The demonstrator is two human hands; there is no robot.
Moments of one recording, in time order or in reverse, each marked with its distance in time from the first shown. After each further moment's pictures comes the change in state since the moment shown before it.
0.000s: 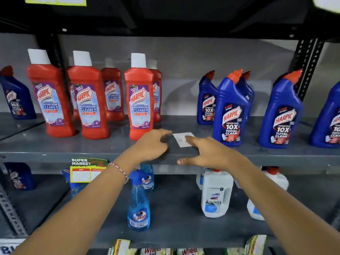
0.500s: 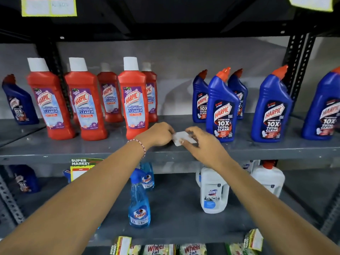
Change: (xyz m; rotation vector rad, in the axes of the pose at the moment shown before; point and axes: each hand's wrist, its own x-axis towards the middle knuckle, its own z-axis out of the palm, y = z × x) left_hand 0.026 0.047 0.003 0.229 -0.121 -0.078; right_hand -0.010 0.010 0.019 0.226 0.496 -0.090
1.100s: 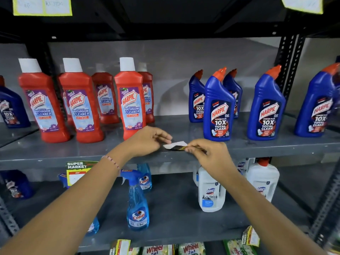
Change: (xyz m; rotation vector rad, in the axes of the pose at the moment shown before) left_hand -0.030 -0.038 -0.003 -0.407 -0.057 0.166; right_hand -0.035 -0.003 -0.002 0.158 0.176 -0.040
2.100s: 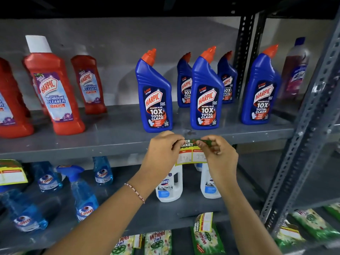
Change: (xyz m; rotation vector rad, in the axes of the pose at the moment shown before) left_hand 0.047 0.103 0.222 0.270 0.610 0.387; right_hand -0.054 0.126 -0.116 0.281 0.370 0.410
